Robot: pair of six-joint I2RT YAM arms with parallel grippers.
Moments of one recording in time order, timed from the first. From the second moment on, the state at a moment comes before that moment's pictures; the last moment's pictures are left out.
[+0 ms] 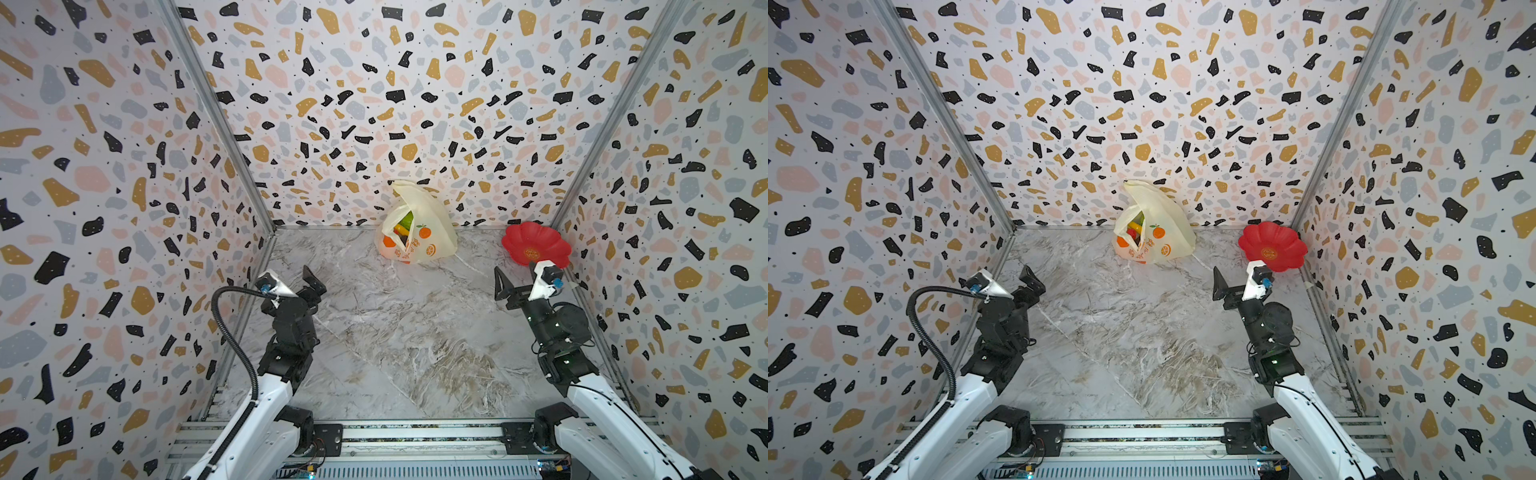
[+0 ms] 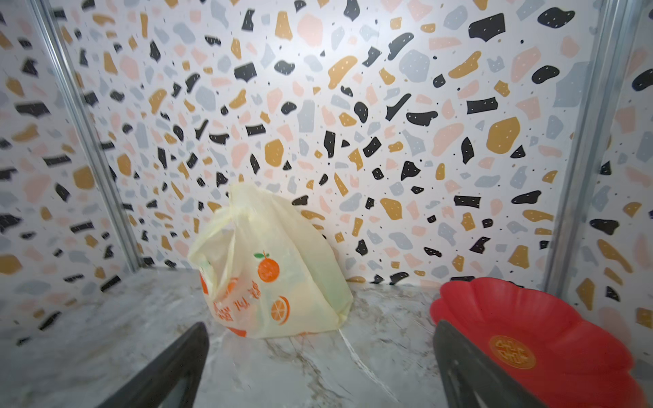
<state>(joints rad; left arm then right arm) -0.23 0.76 0.51 0.17 -0.60 -0.50 0.30 0.73 0.48 0.41 0.02 0.16</state>
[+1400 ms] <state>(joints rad) -0.44 2.30 2.12 -0.38 -0.26 -0.23 0.33 0.55 0.34 0.19 -0.01 0.46</state>
